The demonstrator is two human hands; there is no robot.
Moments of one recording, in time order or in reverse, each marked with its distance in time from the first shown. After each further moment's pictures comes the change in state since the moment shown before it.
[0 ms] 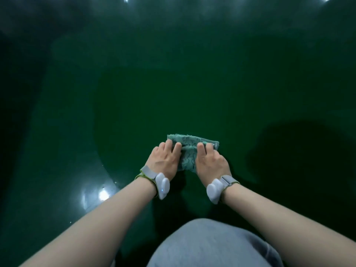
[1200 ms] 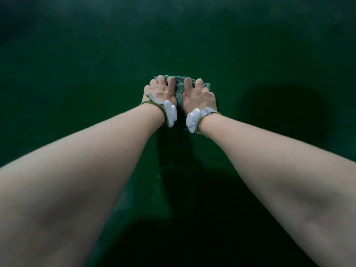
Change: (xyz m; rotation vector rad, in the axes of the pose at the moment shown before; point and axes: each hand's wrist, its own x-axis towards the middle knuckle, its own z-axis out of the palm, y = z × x) left_hand 0.293 -0.085 -0.027 0.141 -0.161 -0.166; right_hand 0.291 0.021 0.004 -0.041 0.034 0.265
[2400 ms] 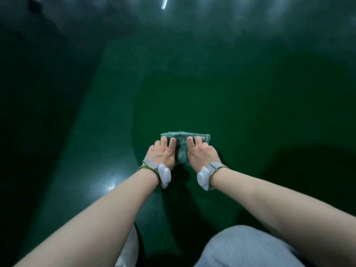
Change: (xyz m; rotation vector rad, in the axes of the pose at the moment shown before) left_hand -0.303 -0.052 0.059 -0.038 -0.065 -0.166; right_hand -0.240 -0.066 -0.021 -0.036 -0.123 -0.542
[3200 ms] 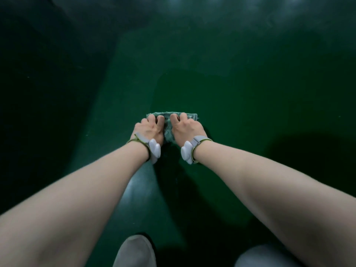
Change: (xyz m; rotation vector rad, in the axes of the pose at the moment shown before) left_hand 0.074 -0.117 -0.015 0.082 -0.075 -0.150; right_hand 0.140 -0.072 -0.007 0.107 0.070 -0.091
